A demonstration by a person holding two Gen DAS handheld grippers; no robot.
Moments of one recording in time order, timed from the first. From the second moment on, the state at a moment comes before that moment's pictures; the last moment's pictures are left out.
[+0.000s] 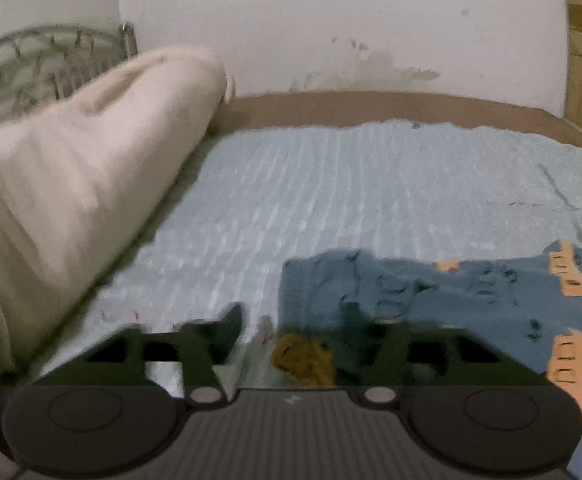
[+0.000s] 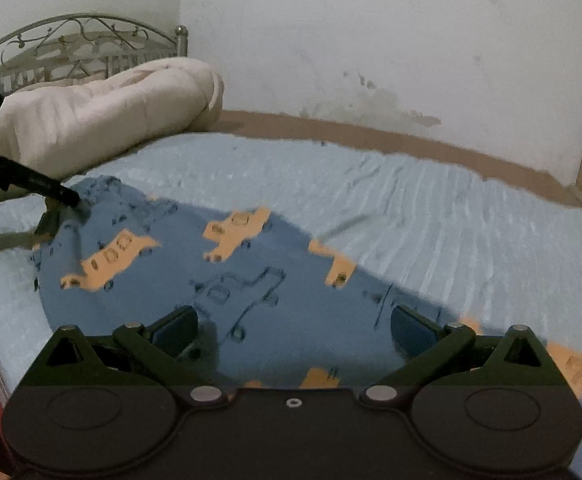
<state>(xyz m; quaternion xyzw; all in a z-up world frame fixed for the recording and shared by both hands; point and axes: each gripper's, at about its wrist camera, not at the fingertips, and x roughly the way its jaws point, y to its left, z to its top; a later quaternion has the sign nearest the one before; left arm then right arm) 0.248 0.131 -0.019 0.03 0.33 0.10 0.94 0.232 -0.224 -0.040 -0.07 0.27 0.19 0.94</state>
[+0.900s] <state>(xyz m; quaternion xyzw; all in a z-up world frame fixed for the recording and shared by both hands) 0.271 0.031 -0.024 0.10 0.32 0.08 0.94 0.330 -0.241 -0.030 -0.14 0.29 0.15 0.93</state>
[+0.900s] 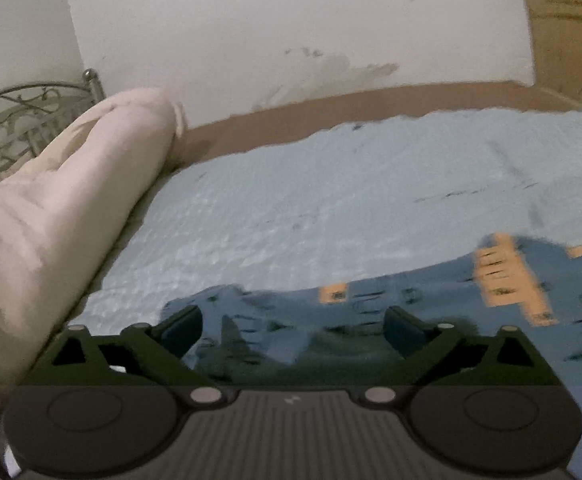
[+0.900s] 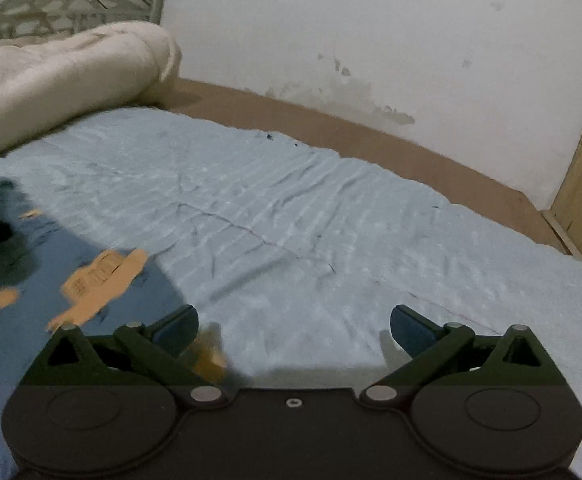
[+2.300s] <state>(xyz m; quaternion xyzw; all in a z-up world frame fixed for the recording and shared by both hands) 0.243 -0.248 -0.058 0.08 0.34 -0.18 0.92 0.095 -0.490 -0.046 0.19 0.21 0.03 0.96</state>
